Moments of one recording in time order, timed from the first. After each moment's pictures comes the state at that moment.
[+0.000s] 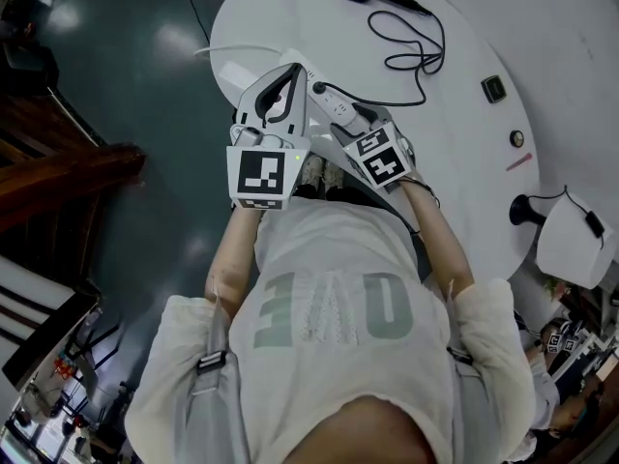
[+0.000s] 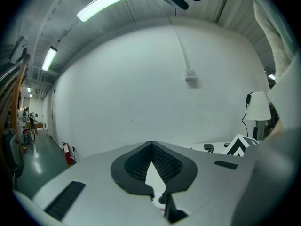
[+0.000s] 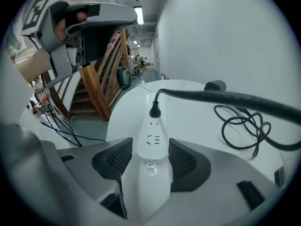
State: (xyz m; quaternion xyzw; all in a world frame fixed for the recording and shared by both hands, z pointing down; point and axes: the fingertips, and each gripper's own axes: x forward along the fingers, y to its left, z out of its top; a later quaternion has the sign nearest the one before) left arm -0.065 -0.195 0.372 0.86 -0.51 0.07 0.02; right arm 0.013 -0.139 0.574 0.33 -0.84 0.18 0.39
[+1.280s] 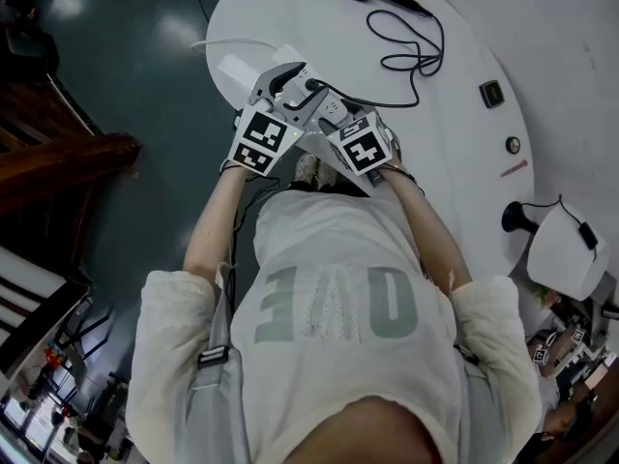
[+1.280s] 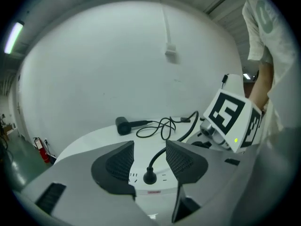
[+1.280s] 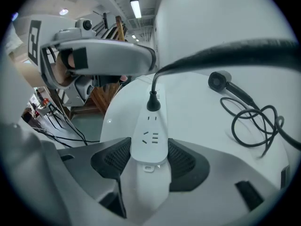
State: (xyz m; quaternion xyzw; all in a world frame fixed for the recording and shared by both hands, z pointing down) left arm -0.020 -0.204 0.482 0.92 -0.35 0.18 0.06; right arm 0.008 -0.149 0.597 0.32 -0.83 0.21 0.42
